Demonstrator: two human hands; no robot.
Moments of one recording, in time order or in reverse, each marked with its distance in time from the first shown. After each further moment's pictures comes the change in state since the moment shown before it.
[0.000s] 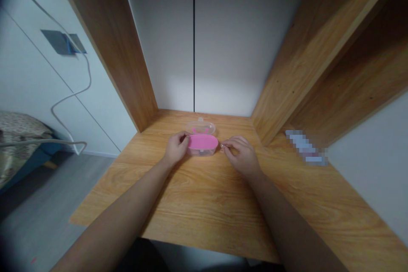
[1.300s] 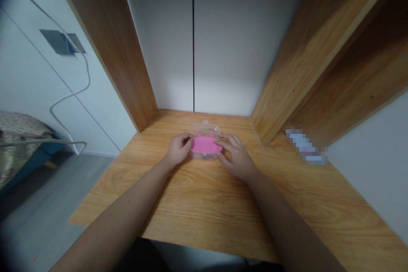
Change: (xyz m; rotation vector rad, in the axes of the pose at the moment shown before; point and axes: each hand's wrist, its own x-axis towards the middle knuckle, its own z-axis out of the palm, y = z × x) left_hand -0.004 0.010 -0.001 0.043 -0.138 0.084; right_hand 0.000 -0.008 0.003 -0.049 -0.250 -0.032
